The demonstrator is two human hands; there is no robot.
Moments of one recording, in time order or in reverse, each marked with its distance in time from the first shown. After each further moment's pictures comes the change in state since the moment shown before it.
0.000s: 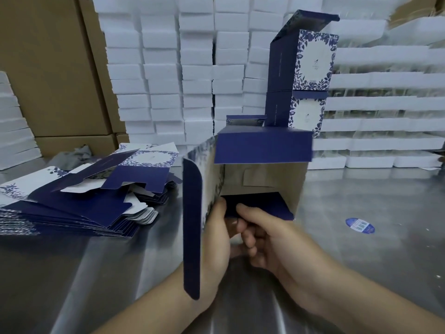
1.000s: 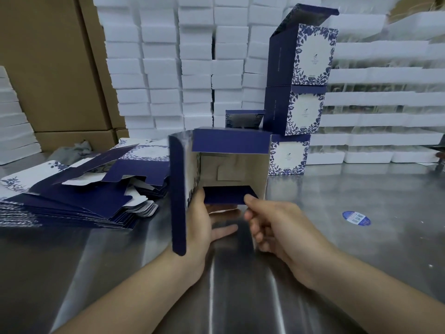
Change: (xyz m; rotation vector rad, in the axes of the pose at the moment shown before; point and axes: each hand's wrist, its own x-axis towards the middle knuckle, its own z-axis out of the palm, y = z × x) left_hand 0.031 -0.016 -0.028 0.007 0.145 0.120; right_hand 0.024 0.012 -0.022 -0.131 0.086 -0.099
